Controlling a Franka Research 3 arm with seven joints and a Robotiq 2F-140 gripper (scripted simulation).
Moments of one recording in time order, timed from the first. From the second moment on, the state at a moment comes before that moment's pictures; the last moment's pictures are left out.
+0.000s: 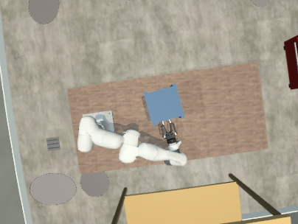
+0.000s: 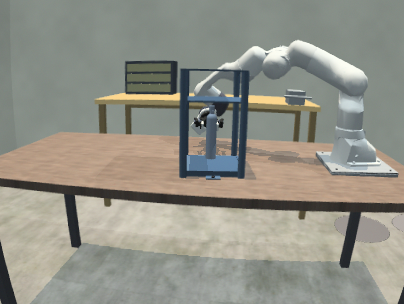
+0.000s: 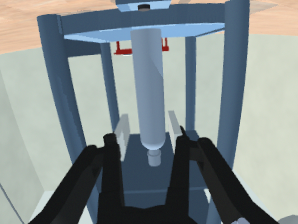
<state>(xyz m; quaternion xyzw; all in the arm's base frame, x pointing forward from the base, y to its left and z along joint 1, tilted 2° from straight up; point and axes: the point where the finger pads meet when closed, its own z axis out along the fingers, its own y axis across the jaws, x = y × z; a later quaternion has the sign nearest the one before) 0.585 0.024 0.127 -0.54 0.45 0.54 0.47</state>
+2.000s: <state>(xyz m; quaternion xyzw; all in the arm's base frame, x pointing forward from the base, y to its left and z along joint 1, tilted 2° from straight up) 0.595 -0.049 0.132 -0.54 0.45 0.54 0.47</state>
